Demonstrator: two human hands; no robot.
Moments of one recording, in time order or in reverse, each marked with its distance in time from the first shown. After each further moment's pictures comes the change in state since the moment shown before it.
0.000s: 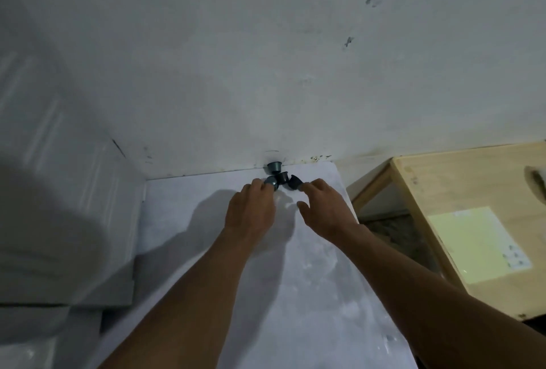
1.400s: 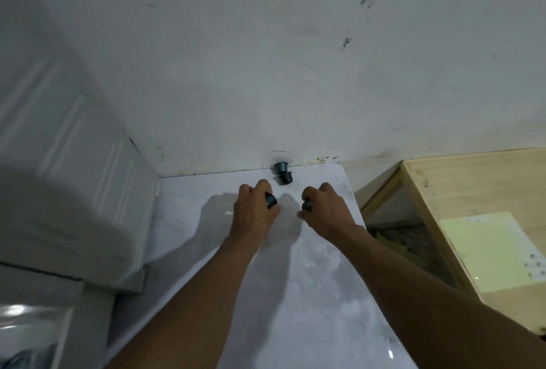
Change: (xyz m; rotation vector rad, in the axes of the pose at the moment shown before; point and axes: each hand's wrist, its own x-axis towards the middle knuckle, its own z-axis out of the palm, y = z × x) left_hand -0.016 0.016 -0.010 -0.418 -0.012 -0.356; right_hand 0.002 0.004 0.007 0.060 -0.086 0.056
